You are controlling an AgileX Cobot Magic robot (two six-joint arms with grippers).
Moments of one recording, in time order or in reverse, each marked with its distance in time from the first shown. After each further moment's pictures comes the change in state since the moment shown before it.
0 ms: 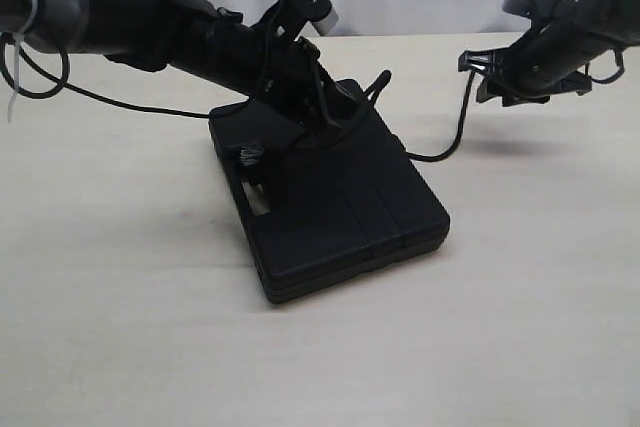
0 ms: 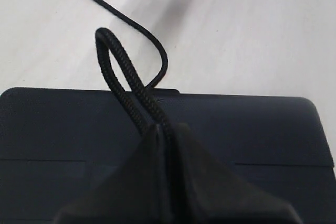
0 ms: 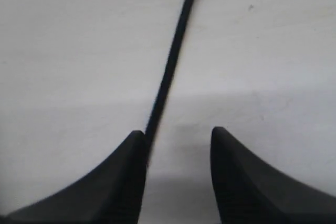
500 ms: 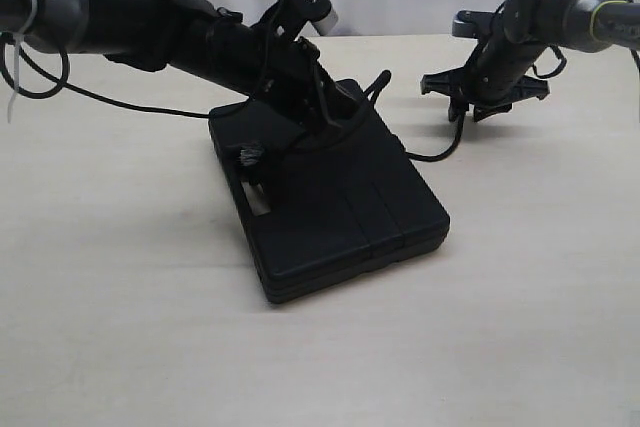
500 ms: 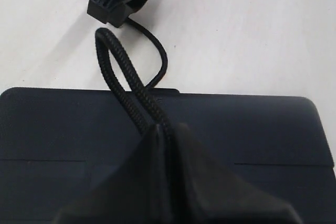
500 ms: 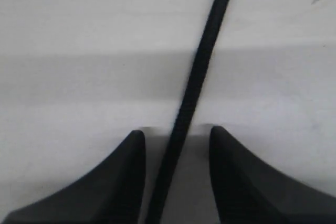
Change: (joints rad) left arm 0.000 0.000 0.000 0.000 0.000 0.000; right arm 0.091 0.238 -0.311 -0.269 0.194 0.211
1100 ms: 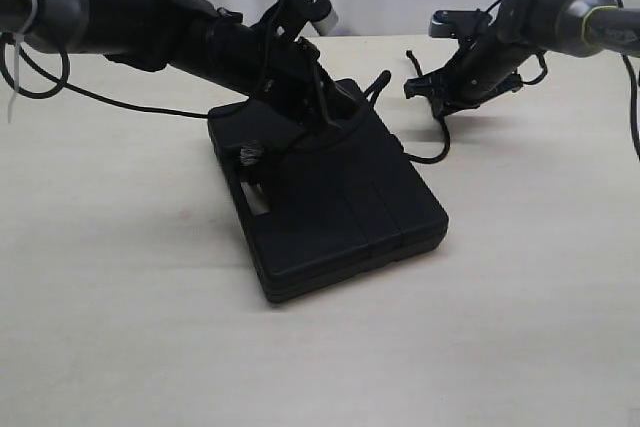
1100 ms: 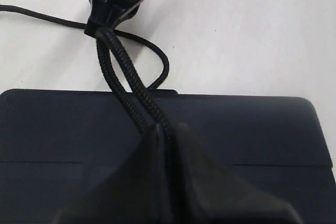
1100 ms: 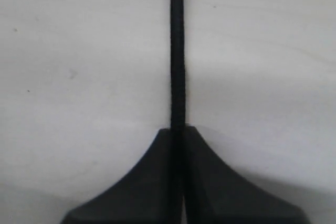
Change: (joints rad) left arm 0.000 0.000 0.000 0.004 0.000 0.000; right arm 0.017 0.028 0.002 0.214 -0.053 -0.334
